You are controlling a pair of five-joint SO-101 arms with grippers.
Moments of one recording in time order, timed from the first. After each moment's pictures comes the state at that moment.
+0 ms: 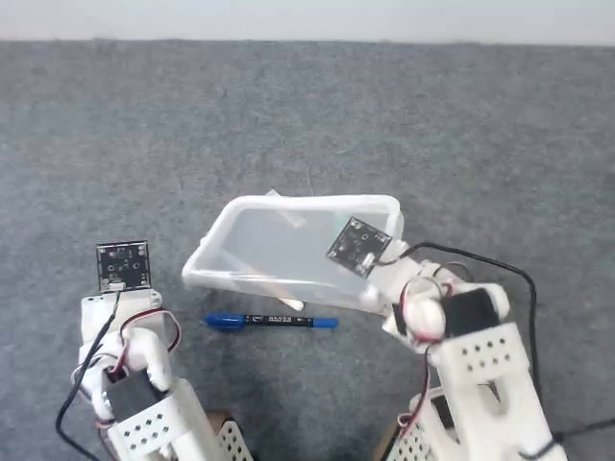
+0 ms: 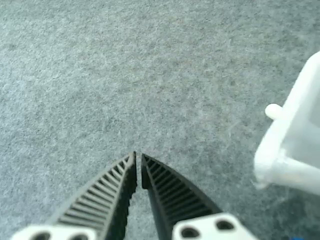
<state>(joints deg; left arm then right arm) -34.5 -103.3 97.3 58.9 -16.7 -18.9 -55.6 55.0 80.2 40.0</state>
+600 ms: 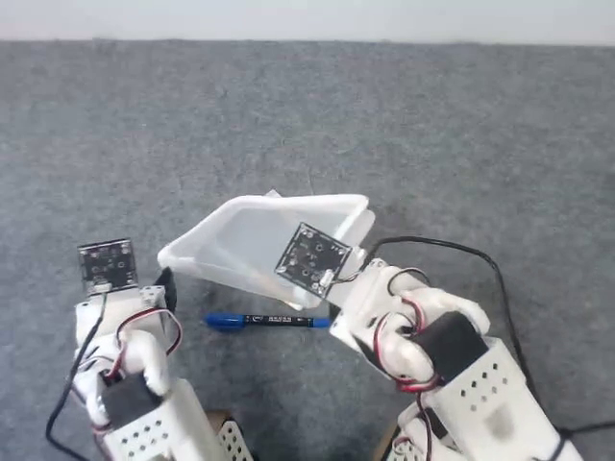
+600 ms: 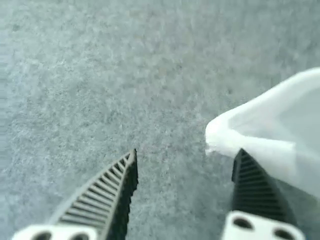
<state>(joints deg) -34.5 -103.3 90.9 65.4 -8.8 -40.3 -58.7 45.5 77.5 25.5</state>
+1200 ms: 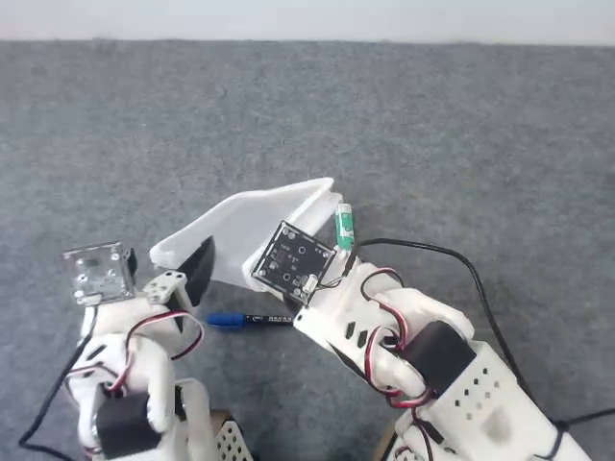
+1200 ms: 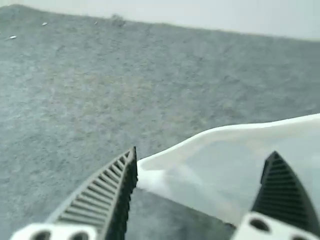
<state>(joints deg) -19.3 -103.3 72.7 72.6 6.2 -48.1 -58.7 45.5 63.1 18.9</state>
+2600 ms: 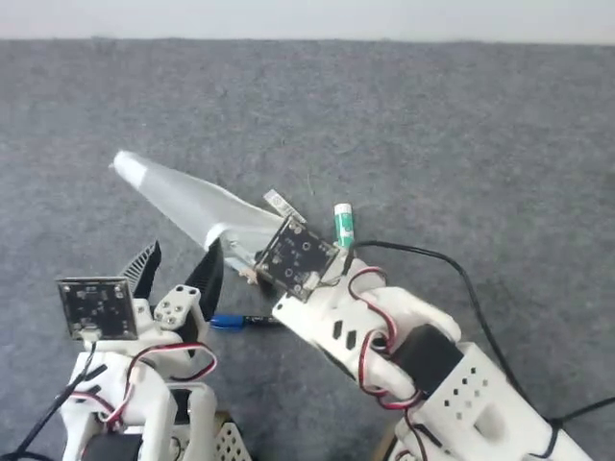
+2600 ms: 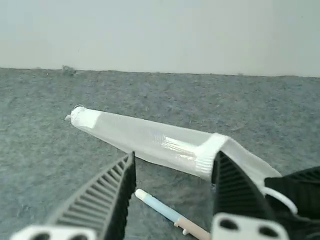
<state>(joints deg) -9.1 -103.5 61.1 78.0 6.5 -49.9 -58.6 50.1 49.7 13.1</state>
